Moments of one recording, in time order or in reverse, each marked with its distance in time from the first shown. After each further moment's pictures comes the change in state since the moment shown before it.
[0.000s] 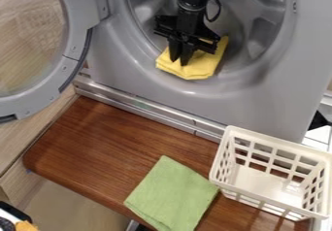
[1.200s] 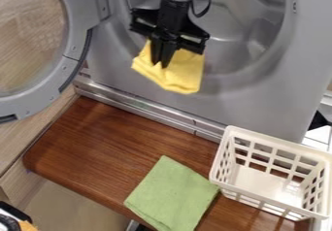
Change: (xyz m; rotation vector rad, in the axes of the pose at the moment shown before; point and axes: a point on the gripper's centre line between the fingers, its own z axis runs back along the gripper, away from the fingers) arm -0.069 0.009 0.061 0.040 0.039 0.077
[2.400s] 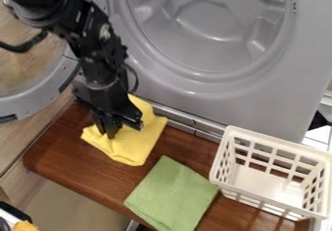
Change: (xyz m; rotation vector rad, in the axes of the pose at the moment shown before) arm -0.086 0.036 -0.077 -0.143 -0.047 -0.133
